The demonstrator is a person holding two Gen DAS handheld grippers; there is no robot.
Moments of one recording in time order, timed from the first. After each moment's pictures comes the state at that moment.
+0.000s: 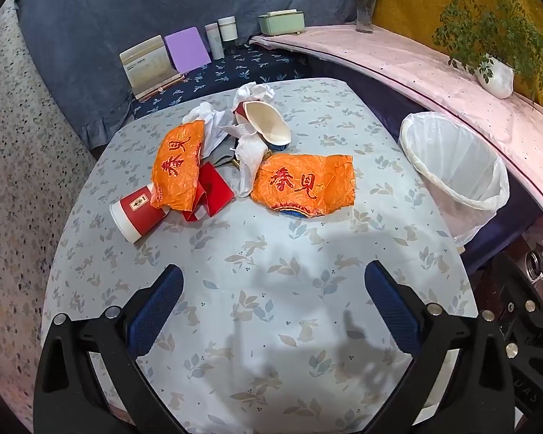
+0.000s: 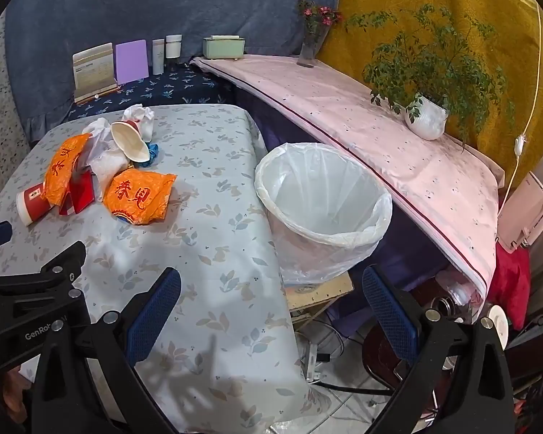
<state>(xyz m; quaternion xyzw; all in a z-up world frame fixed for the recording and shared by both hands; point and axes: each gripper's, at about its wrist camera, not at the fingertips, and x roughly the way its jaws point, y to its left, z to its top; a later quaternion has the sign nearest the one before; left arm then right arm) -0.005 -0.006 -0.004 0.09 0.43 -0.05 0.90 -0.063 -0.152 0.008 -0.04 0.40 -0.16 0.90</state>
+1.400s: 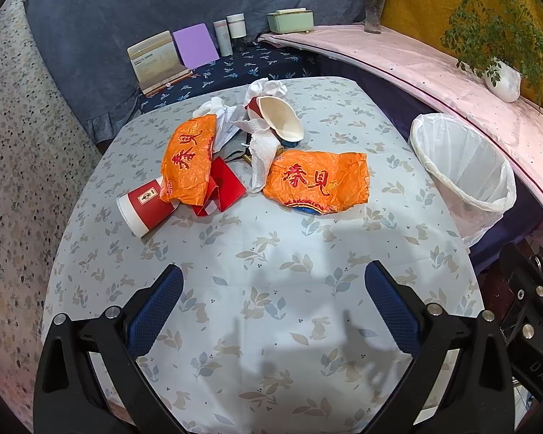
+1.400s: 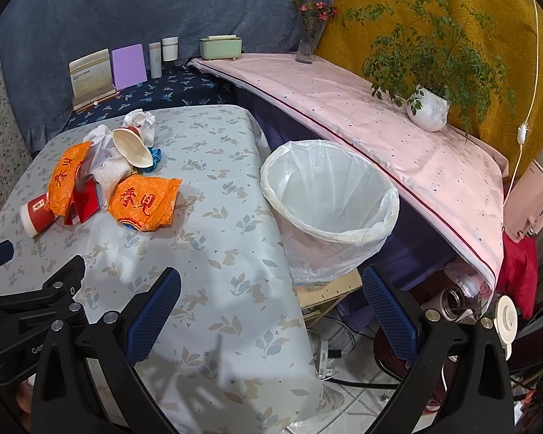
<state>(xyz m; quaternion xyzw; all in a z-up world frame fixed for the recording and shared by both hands) -0.003 0.007 -0.006 0.08 0.44 -0.04 0.90 -0.058 -0.151 0.008 -0.01 0.40 -0.16 0.90</state>
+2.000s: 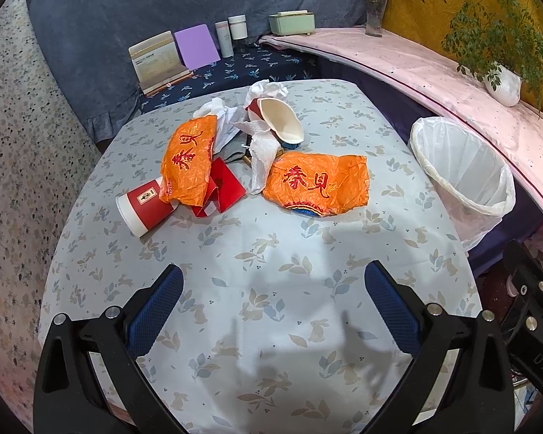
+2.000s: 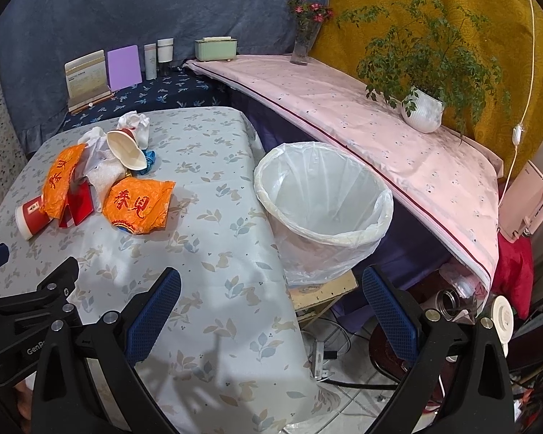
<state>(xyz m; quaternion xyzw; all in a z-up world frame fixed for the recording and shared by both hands) -0.004 0.008 -0.007 0.07 0.43 -0.04 0.90 -0.058 -0.153 0.010 -0.02 0.40 -0.17 0.90</state>
